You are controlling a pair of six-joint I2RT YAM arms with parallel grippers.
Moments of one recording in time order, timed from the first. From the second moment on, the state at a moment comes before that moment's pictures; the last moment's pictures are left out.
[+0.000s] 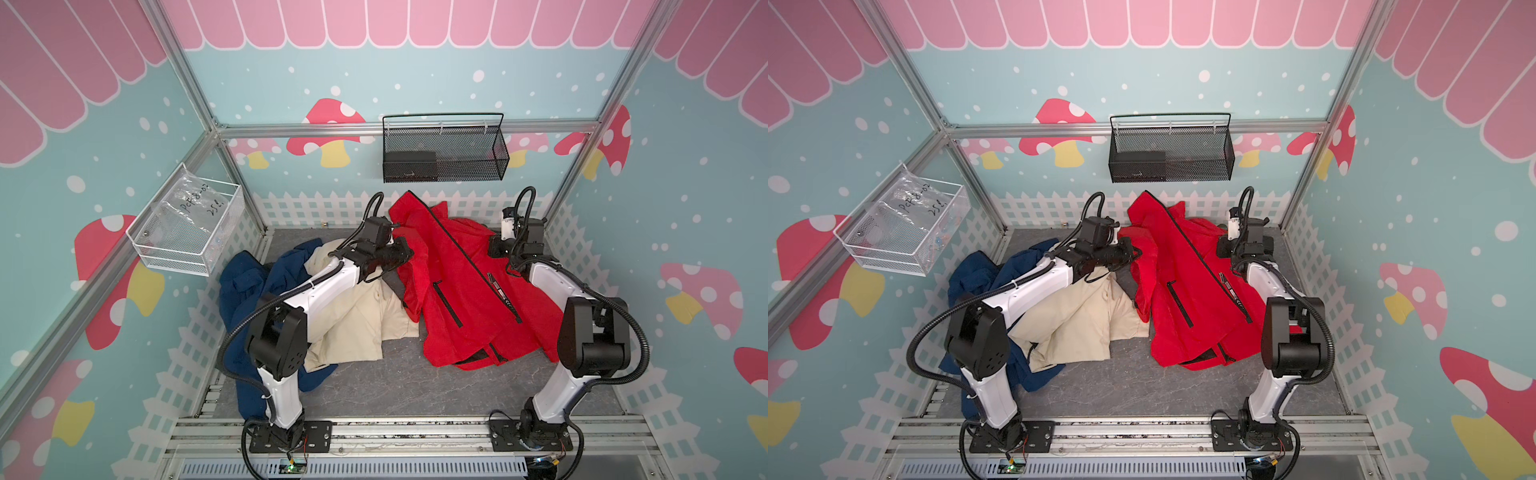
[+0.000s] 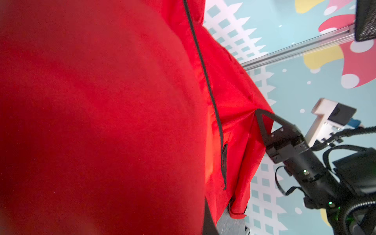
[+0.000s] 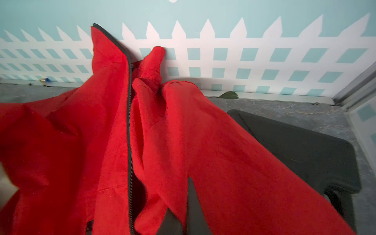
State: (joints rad) left arm -0.50 1.92 1.62 -0.27 0.31 -0.88; right arm -0.01 1.77 1.27 -0.01 -0.26 0.03
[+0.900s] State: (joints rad) left arm -0.32 1.46 1.46 -0.36 0.29 -0.56; right arm 0.02 1.39 1.09 0.08 -0.37 0.06
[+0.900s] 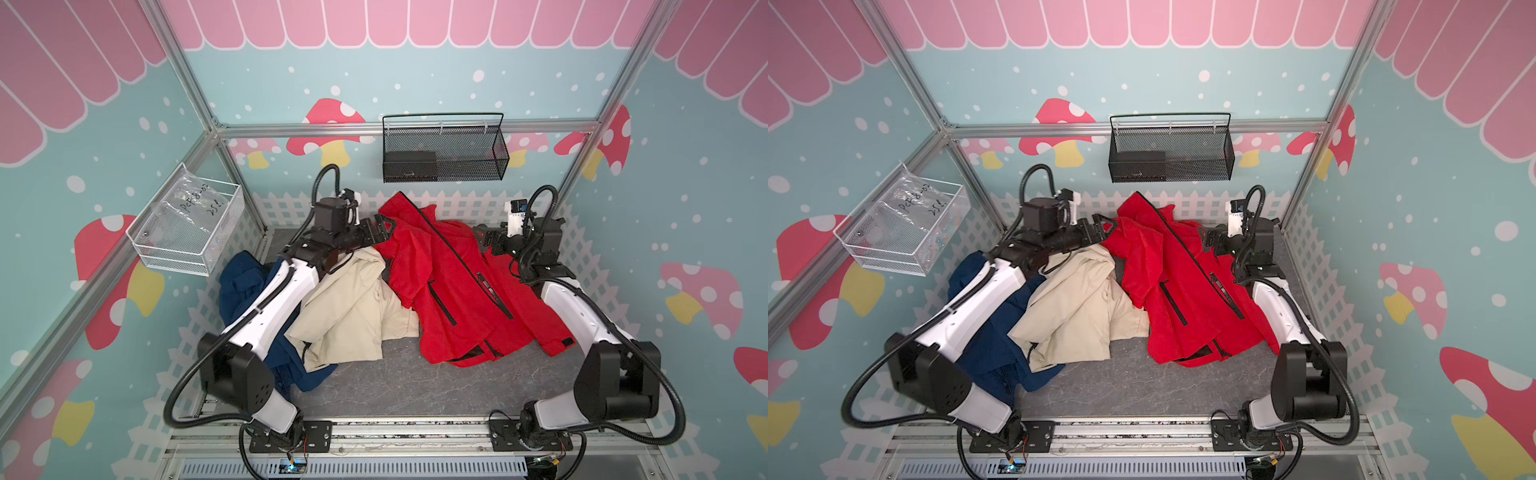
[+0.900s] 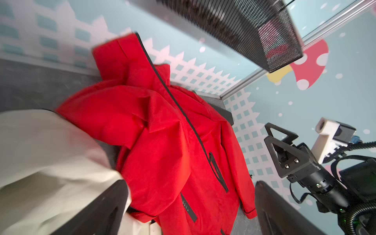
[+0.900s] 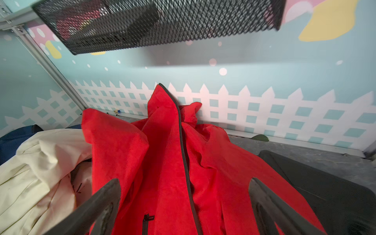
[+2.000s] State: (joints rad) left arm -0.08 1.18 0.32 0.64 -0.33 -0.21; right arm -0.03 1.22 0.37 0.63 -0.07 -0.10
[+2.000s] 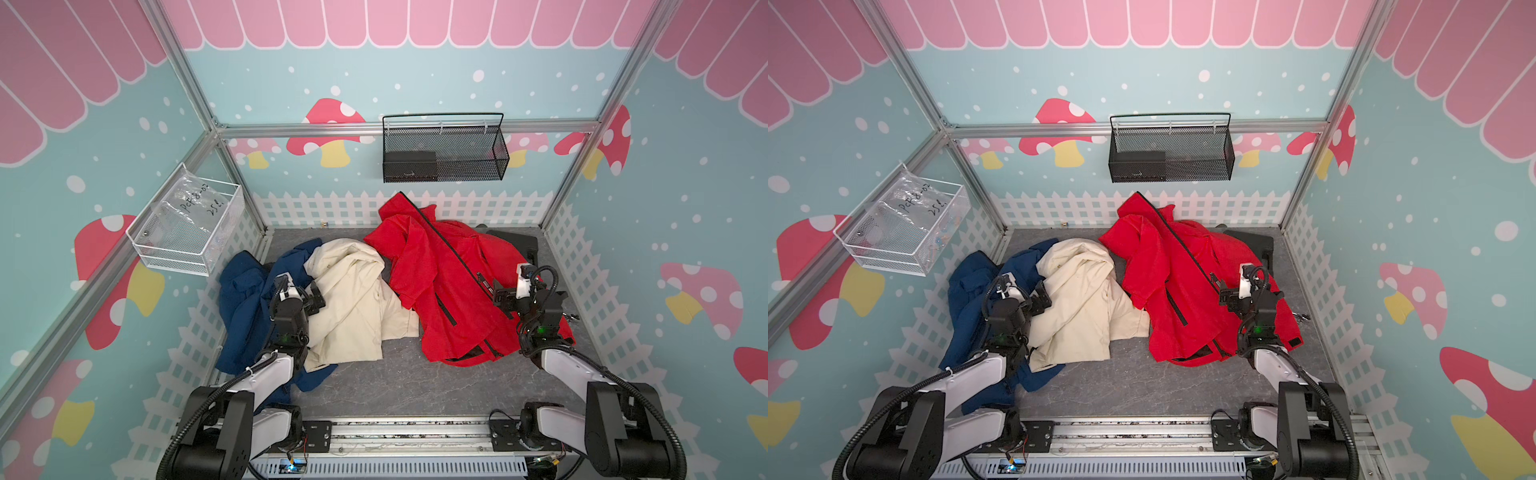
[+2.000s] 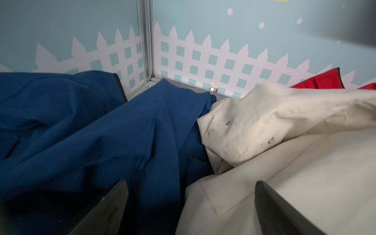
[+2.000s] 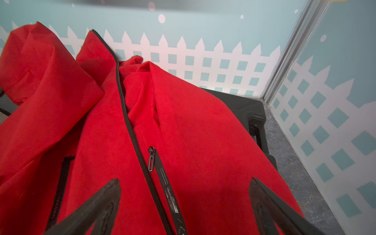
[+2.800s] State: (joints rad) left arm -0.02 1.54 0.28 1.08 -0.14 -0.10; right arm -0.03 1.52 0.21 1.10 -0.07 -0.16
